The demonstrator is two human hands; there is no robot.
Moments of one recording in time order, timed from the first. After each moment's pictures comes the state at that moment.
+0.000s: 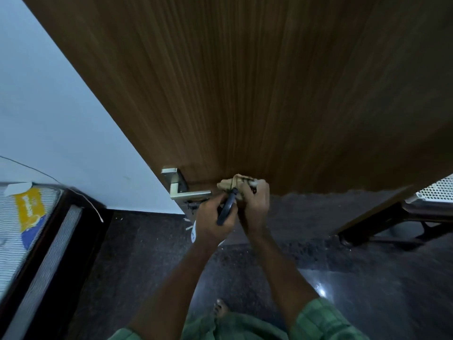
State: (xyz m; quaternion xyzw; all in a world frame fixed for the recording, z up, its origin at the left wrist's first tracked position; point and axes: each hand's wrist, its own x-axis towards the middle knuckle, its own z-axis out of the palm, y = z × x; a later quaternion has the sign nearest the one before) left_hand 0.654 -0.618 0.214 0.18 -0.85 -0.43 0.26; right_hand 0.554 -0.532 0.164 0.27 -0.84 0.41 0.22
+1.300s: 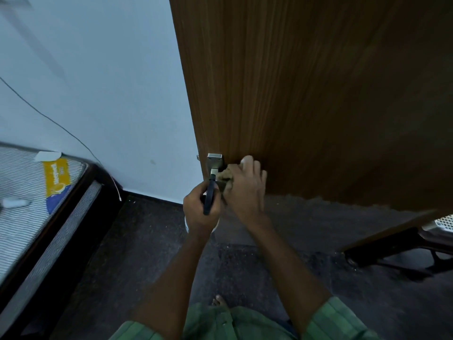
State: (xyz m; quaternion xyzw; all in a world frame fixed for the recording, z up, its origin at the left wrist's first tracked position) left_hand 0.730 -0.677 0.229 0.31 -0.74 -0.43 0.41; right_hand 0.624 -0.609 0.259 0.36 -0.89 0.24 0.15
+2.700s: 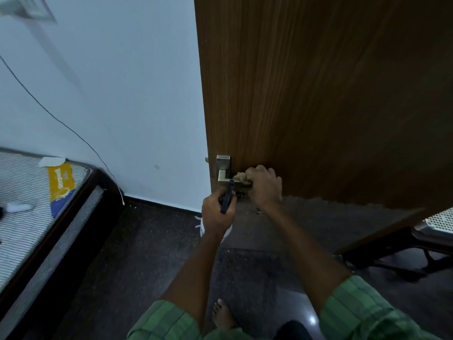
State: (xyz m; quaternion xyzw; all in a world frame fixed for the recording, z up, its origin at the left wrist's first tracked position) left_hand 0.732 -0.668 0.198 0.29 -0.76 -0.45 0.36; right_hand 0.606 -0.588 0.275 0.35 -0.93 0.13 -0.02
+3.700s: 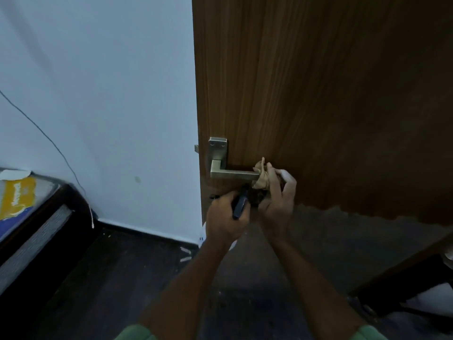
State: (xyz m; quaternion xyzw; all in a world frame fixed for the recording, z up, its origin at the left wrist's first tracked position) left_hand 0.684 -0.671 0.116 0.21 -0.81 -0.42 0.34; right_hand 0.576 -0.585 0.120 0.35 -0.73 0.46 0.37
